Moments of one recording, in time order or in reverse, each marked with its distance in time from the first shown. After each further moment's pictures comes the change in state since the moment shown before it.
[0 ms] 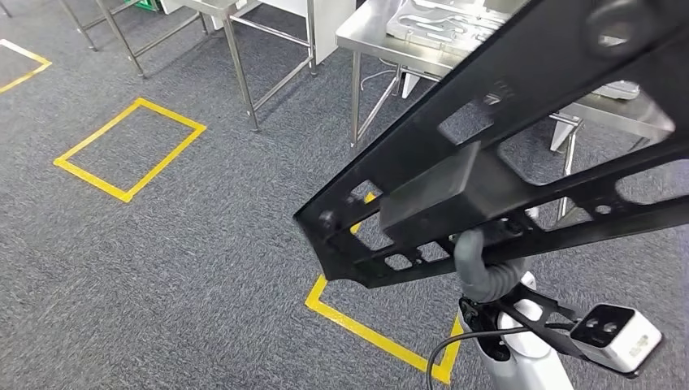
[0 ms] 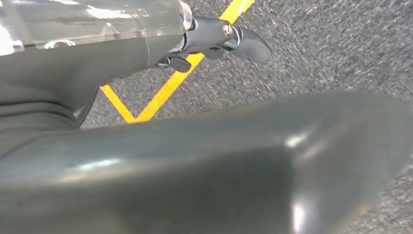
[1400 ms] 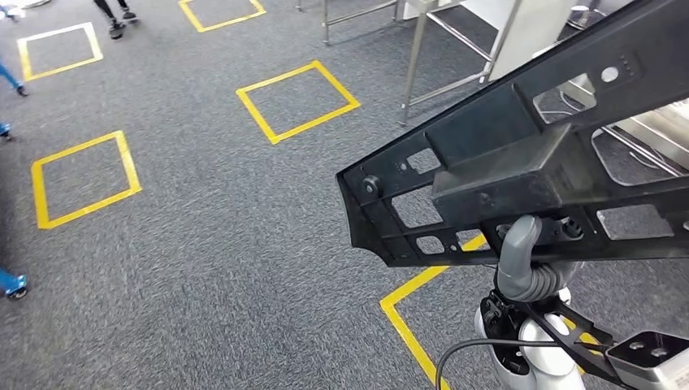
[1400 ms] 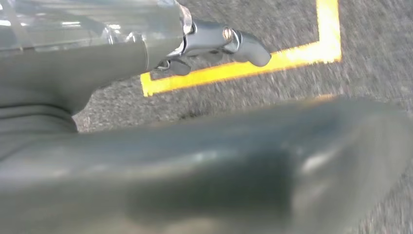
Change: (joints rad) left arm -0.002 0.002 0.009 -0.001 0.017 0.002 -0.003; right arm 0.055 -0.007 -0.059 -0.105 0.044 -0.230 0.000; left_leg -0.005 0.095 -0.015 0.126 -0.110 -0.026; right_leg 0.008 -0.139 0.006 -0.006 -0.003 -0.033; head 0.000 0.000
